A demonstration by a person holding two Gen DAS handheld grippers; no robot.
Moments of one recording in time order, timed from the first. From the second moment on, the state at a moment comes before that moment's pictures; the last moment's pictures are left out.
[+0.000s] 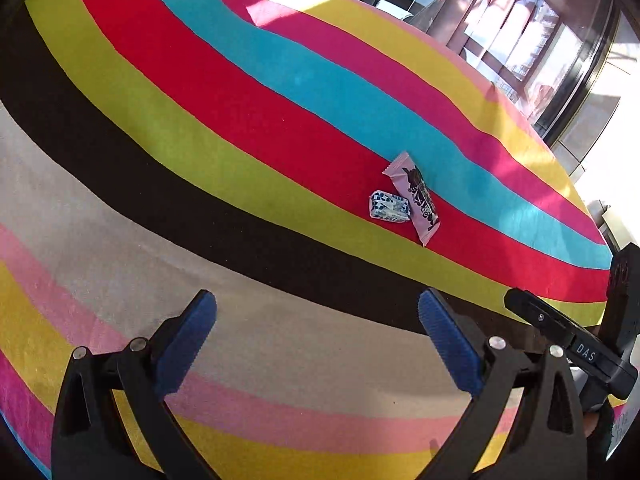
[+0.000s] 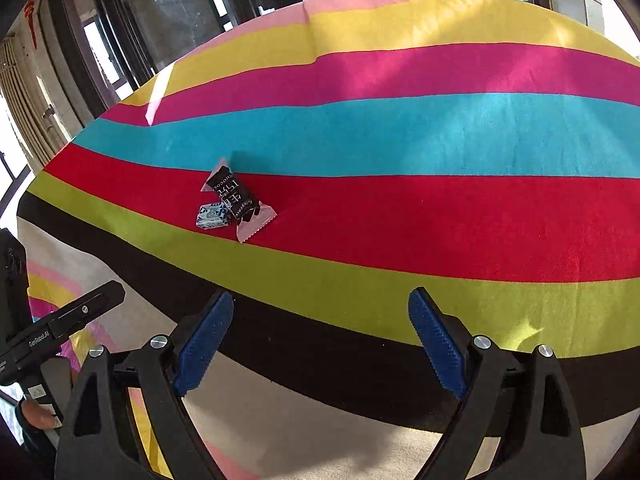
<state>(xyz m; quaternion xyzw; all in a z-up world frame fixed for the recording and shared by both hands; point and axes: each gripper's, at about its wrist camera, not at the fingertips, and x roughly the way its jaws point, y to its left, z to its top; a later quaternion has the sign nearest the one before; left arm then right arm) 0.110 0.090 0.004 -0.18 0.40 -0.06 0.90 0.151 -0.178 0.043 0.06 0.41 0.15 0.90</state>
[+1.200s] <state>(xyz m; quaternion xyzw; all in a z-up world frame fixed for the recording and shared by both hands) 0.110 0.086 0.003 -0.18 0.40 -0.06 0.90 0.135 -0.134 0.069 -0.07 0.41 0.17 0.89</state>
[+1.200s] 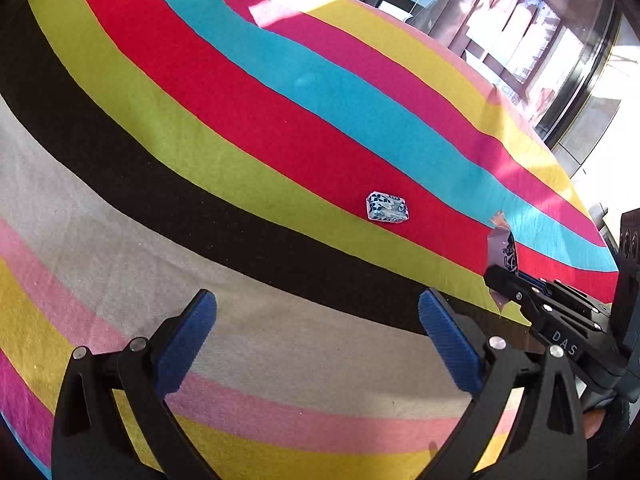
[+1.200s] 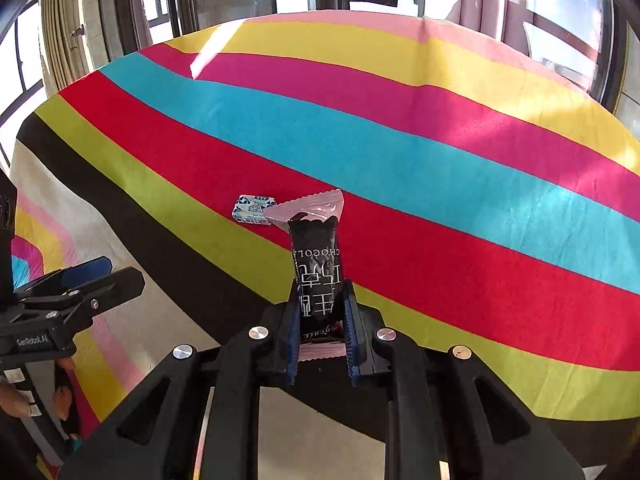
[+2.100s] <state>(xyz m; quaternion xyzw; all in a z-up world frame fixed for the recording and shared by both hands) 0.194 0.002 0.004 -0.10 0.44 -0.02 0.89 0.093 -0.169 0.030 -0.04 0.44 0.13 0.89</state>
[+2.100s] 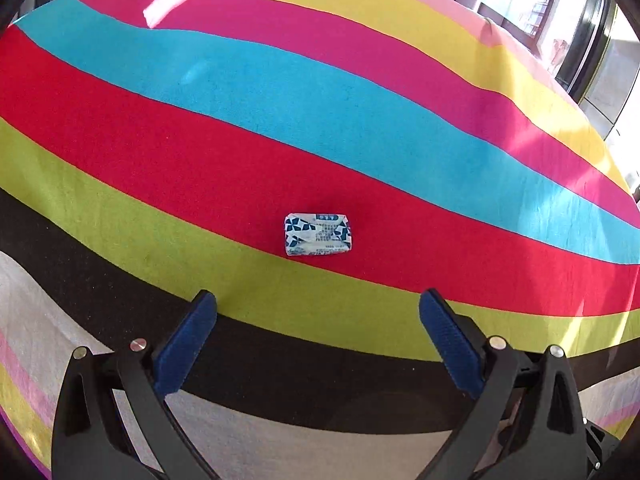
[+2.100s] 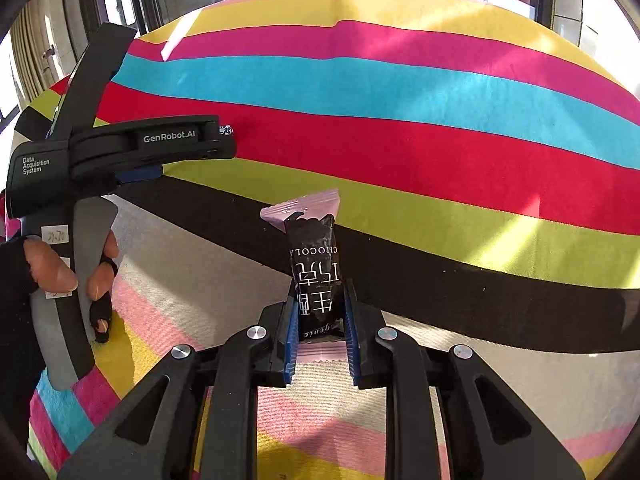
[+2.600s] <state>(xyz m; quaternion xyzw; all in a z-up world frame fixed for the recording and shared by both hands) 0.148 0.010 0.006 -0.07 0.43 -0.05 0.90 0.091 -0.186 0.031 0.00 0.44 0.14 0.89</state>
